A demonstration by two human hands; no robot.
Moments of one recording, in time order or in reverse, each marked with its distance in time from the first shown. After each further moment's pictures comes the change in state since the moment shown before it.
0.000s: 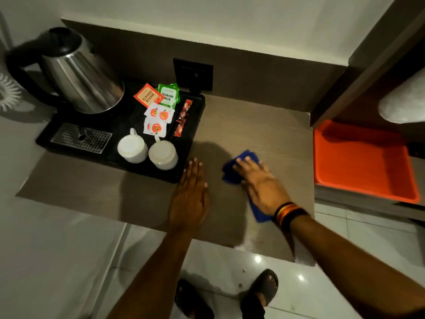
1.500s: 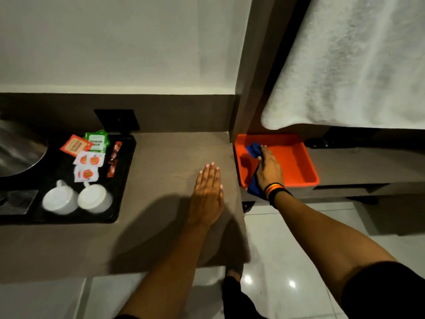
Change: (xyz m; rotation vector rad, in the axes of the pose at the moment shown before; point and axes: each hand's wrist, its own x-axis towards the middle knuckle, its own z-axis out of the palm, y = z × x) left_hand 0.052 0.195 0.050 -0.046 -0.042 0.379; right_hand -0.071 0.130 -0.116 0.223 0.548 0.794
